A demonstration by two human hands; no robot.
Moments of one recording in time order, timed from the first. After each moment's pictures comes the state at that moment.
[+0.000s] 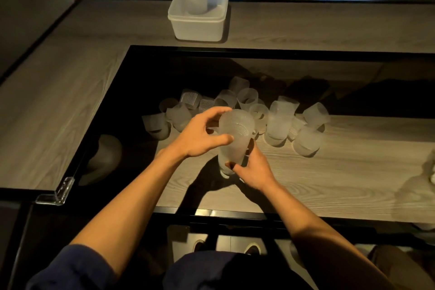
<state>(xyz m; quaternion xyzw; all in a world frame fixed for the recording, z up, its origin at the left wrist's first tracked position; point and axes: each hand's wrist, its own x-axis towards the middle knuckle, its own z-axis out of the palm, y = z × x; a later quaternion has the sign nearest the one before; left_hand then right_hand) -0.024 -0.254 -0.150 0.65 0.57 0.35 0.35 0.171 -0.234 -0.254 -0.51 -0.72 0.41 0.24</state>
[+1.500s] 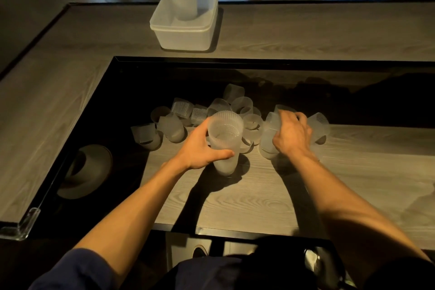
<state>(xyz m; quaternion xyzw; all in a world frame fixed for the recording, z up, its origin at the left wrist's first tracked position) -0.006 -0.204 -0.191 0.61 0.61 0.36 0.34 0.238 -0.087 -0.216 -0.64 -0.75 0.13 0.10</state>
